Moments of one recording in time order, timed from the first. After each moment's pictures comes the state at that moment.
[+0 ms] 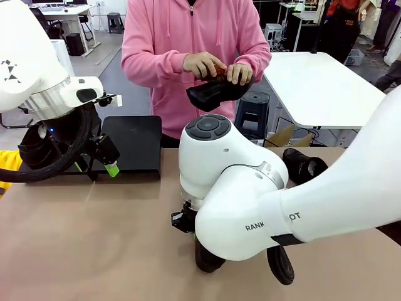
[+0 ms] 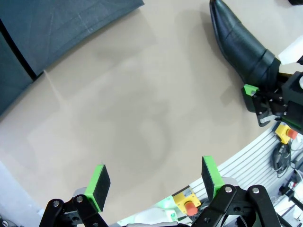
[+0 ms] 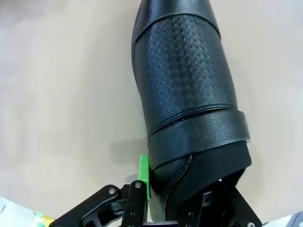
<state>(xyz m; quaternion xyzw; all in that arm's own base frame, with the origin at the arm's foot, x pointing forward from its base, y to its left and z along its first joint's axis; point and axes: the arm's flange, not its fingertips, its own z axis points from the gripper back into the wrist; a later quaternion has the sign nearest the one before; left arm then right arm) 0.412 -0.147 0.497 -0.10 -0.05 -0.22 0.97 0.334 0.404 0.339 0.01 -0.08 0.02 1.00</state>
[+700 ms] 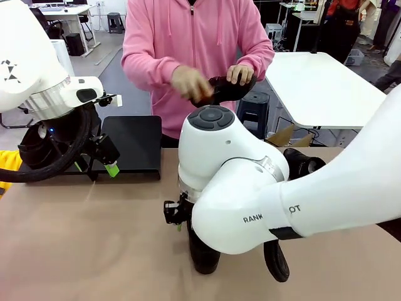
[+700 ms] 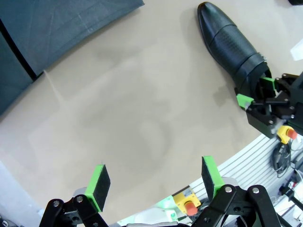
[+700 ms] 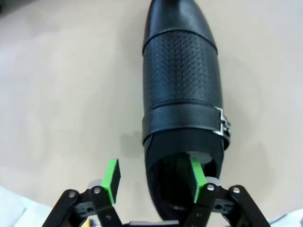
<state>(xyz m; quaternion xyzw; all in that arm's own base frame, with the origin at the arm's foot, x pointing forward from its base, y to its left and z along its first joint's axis) 0.412 -0.147 0.497 -0.10 -0.05 -0.22 0.97 0.336 0.407 0.366 0.06 -0.08 -0.01 1.00</state>
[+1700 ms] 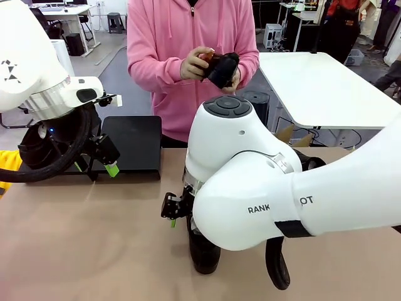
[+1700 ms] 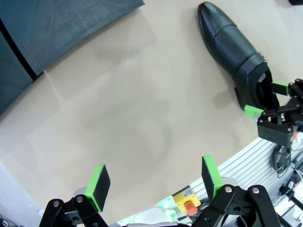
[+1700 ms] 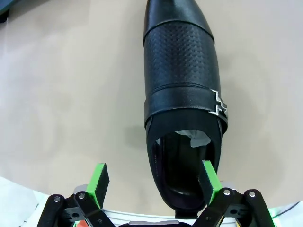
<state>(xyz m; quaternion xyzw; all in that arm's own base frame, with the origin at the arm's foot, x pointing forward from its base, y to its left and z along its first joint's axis) 0.412 -0.147 0.497 -0.10 -0.05 -0.22 0.97 0.329 0.400 0.378 0.08 -0.07 -0.03 0.99</state>
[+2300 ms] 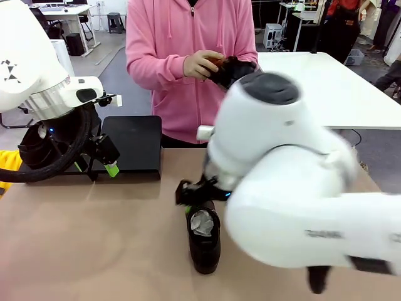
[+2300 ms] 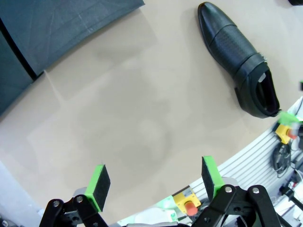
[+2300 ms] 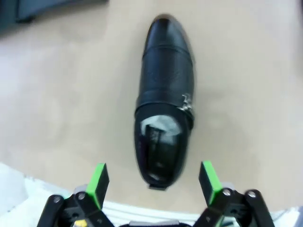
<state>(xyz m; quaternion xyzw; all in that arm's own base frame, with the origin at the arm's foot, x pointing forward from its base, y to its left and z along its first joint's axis) 0.412 -0.147 0.497 -0.10 -0.05 -0.22 0.97 0.299 0.357 0.441 0.09 -0.16 0.02 0.98</state>
